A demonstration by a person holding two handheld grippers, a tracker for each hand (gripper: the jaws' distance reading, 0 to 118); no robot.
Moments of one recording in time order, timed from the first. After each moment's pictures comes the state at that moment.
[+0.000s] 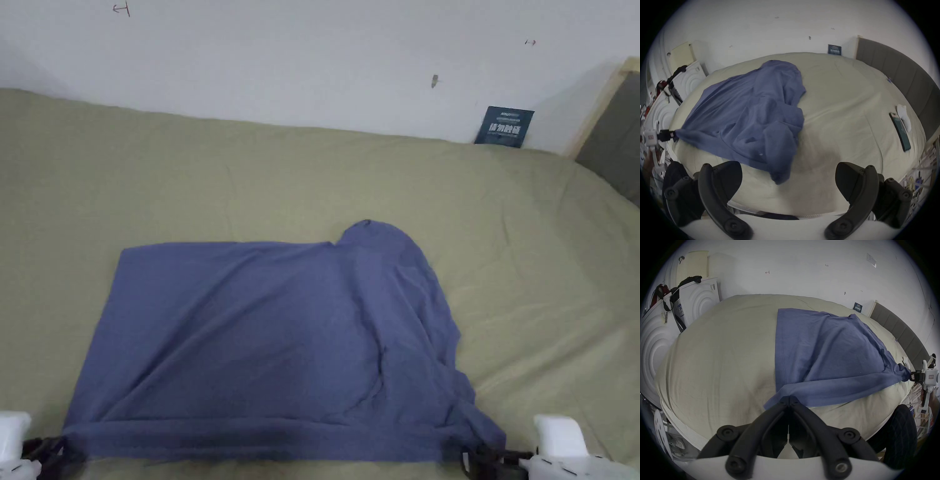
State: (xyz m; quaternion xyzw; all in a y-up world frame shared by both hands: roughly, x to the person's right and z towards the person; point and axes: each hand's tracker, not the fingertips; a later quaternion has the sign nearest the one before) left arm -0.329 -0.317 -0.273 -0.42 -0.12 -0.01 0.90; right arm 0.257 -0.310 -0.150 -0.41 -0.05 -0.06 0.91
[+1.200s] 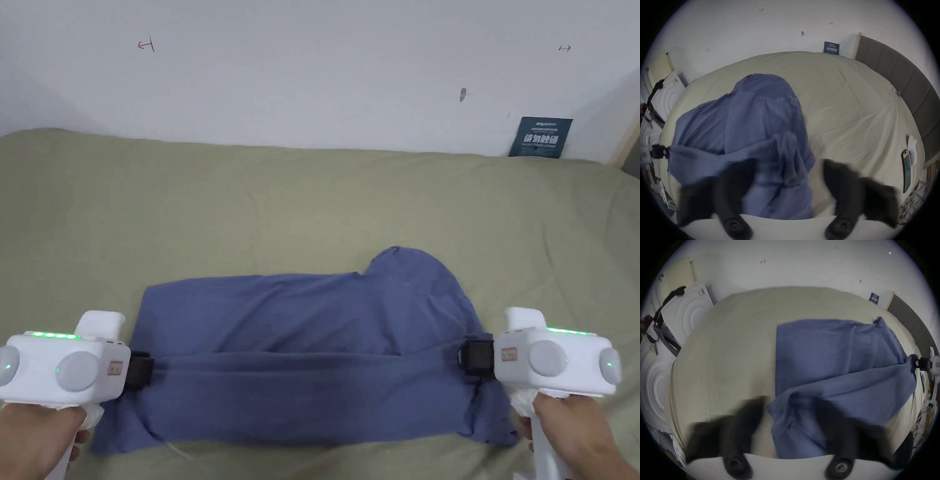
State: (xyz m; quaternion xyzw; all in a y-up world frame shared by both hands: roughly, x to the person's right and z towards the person) left arm -0.255 -0.272 -0.433 -0.45 -0.08 -0.07 0.89; right arm 0.288 -0.291 -0.366 -0.45 -0.10 -0.08 0.89
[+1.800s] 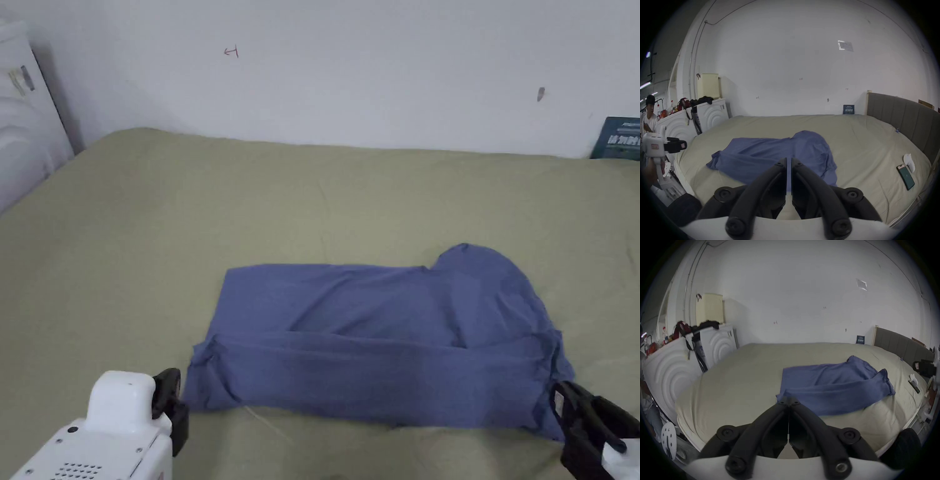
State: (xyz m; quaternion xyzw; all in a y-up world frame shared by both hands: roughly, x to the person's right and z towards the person) left arm -0.282 -0.233 -0.245 -0.24 -0.06 -0.03 0.97; right arm 0.169 -0.227 -0.155 -0.16 0.00 -0.04 0.99
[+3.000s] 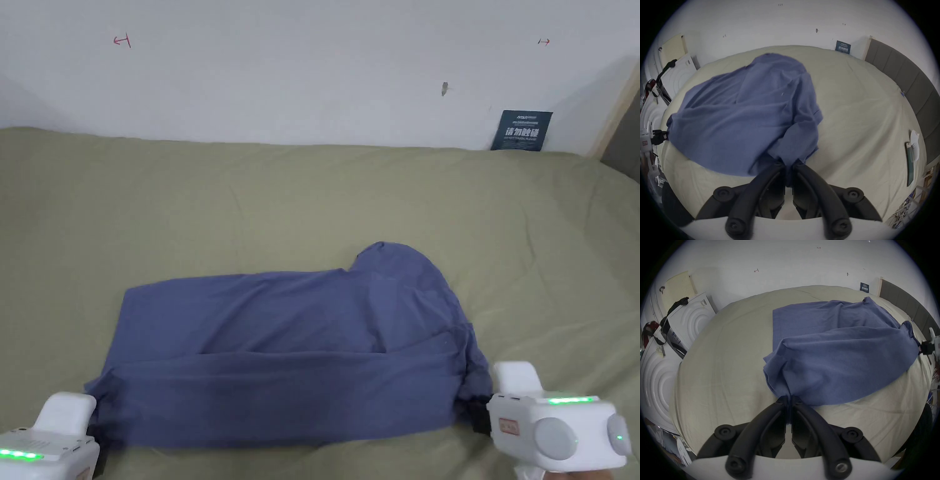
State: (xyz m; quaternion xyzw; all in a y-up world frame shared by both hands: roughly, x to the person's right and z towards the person) left arm -0.260 -0.306 -0.362 -0.44 -0.08 -0.13 0.89; right arm 0.273 -0.315 -0.295 -0.45 -0.07 -0.04 0.89
